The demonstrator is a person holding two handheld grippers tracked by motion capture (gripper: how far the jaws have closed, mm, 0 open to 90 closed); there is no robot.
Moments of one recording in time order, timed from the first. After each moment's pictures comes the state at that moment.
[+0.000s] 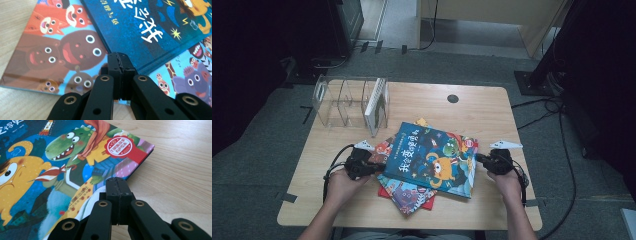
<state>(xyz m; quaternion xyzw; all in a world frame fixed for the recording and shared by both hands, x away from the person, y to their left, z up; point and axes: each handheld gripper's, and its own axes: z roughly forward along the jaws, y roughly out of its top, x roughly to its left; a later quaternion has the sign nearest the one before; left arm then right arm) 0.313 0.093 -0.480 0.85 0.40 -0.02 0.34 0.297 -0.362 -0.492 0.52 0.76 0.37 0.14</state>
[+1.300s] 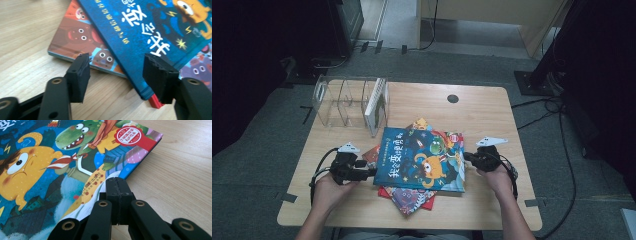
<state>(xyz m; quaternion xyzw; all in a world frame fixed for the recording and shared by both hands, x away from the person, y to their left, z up) 0.300 0.127 -0.471 0.83 0.43 0.01 0.35 0.312 -0.331 -0.491 0.45 0.80 0.38 0.11</state>
